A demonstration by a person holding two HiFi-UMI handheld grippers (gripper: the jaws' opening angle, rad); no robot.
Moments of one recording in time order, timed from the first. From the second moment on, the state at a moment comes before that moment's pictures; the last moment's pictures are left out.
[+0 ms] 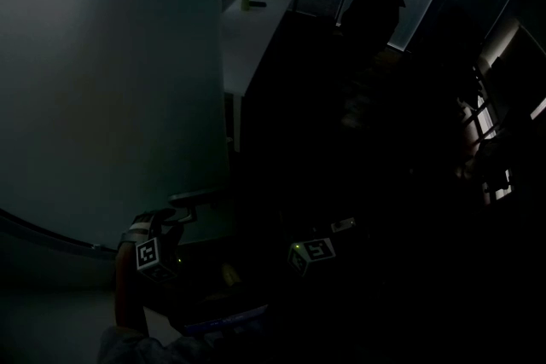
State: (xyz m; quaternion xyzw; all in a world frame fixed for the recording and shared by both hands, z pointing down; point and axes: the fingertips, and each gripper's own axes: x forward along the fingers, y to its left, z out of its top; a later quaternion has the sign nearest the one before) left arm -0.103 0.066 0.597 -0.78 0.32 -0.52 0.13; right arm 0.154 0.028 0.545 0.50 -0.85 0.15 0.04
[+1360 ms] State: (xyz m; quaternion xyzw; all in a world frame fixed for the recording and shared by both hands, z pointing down) left arm -0.037 0.087 0.474 -0.89 0.46 -0.04 0.00; right arm 0.132 0.052 0.498 0.45 -0.89 0.09 0.03
